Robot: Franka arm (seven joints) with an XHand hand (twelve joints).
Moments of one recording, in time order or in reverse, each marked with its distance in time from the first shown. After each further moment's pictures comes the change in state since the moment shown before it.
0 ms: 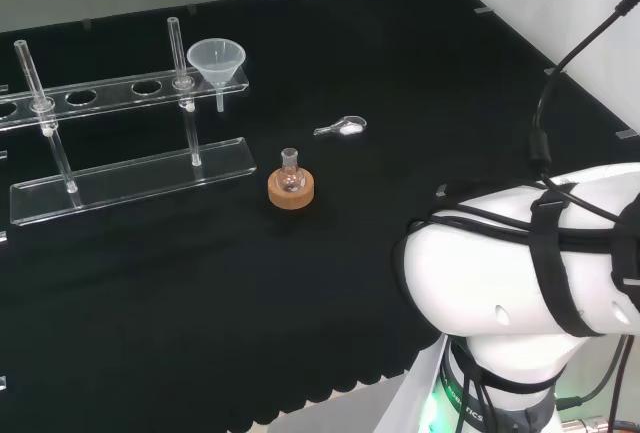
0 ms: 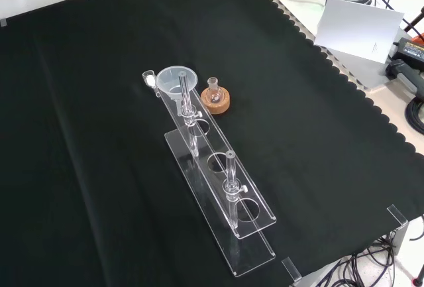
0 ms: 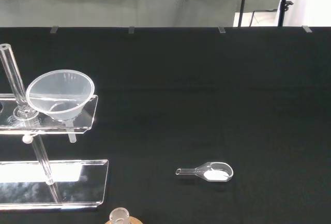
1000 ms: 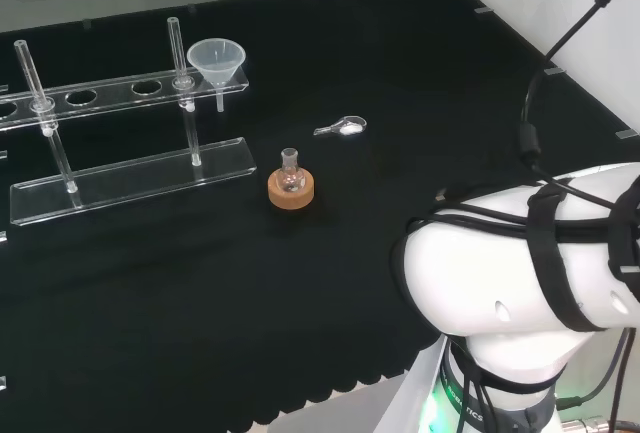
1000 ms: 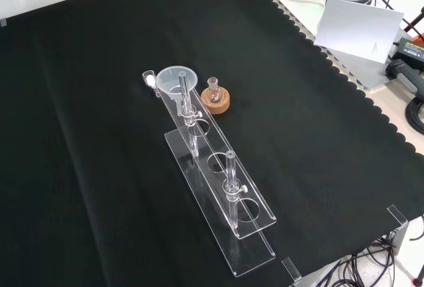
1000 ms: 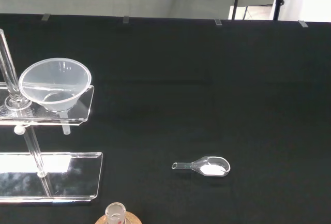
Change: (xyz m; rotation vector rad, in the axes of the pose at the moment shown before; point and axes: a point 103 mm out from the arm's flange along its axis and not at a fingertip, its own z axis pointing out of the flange) arm 0.015 0.012 0.012 0.022 -0.040 0.011
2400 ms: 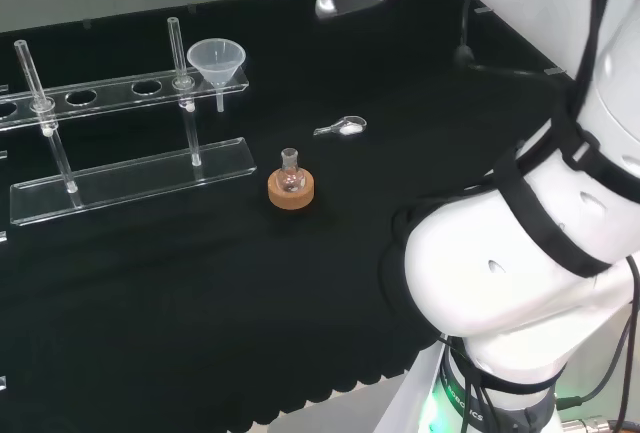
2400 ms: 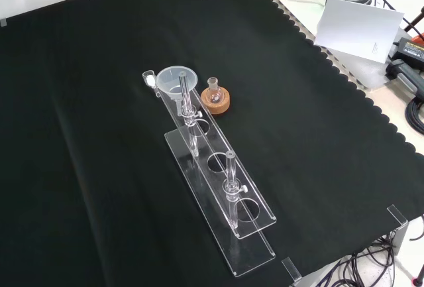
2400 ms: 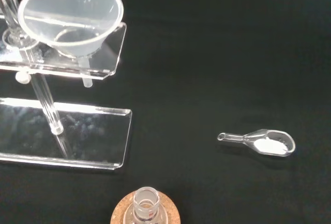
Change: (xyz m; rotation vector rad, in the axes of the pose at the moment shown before) arm 0.047 0.110 0.097 0.178 -0.023 -0.123
